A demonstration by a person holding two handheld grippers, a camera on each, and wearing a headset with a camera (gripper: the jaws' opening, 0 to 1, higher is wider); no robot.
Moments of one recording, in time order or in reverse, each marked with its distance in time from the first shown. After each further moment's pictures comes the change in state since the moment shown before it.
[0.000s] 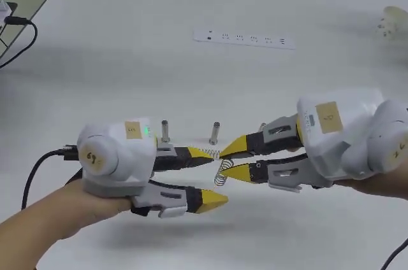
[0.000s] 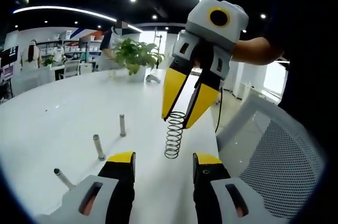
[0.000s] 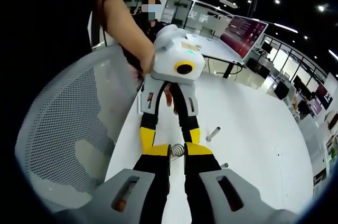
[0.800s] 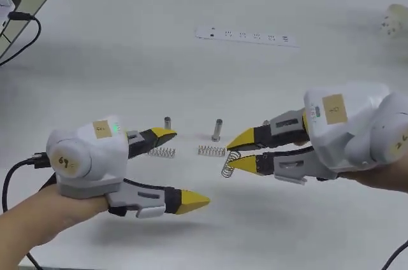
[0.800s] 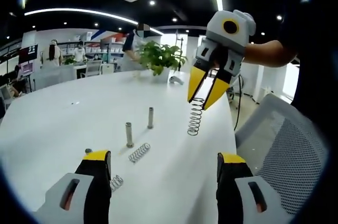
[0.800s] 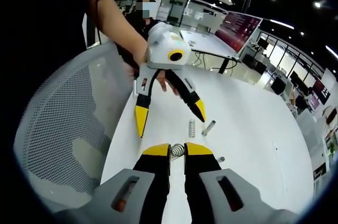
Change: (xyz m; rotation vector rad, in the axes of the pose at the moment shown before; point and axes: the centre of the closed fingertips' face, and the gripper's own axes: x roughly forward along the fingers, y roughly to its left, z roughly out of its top) left arm -0.035 0.036 -0.015 -0.027 -0.028 0.187; right arm -0.003 -0.009 -0.011 0.029 0.022 -0.029
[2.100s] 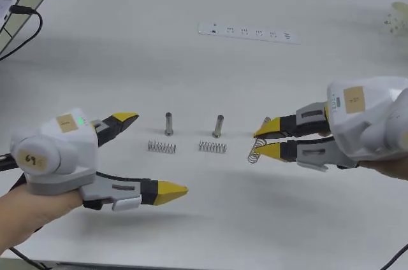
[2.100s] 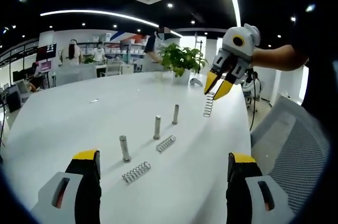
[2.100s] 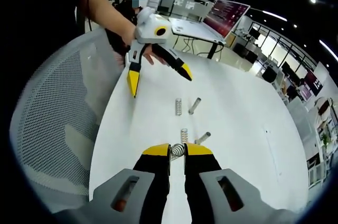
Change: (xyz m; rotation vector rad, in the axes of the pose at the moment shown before) left arm -0.031 0.031 -0.007 -0.041 -0.015 0.154; right arm -0.023 -0.024 -0.041 0.030 0.095 -0.083
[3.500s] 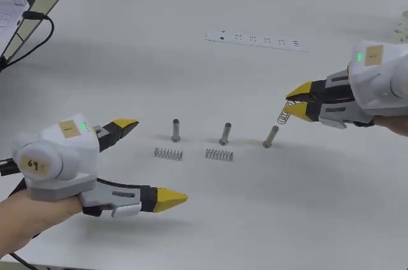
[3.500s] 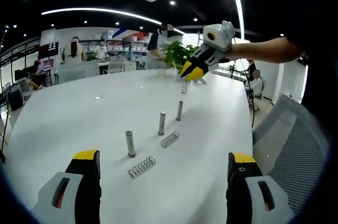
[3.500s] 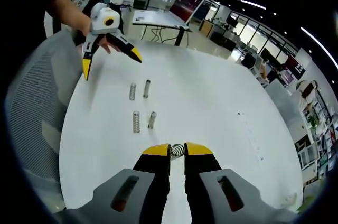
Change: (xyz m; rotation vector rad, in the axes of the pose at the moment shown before) left arm -0.006 0.009 -0.006 -0.006 0.025 0.021; right arm -0.011 -0.091 -0.036 0.091 0.067 -0.159
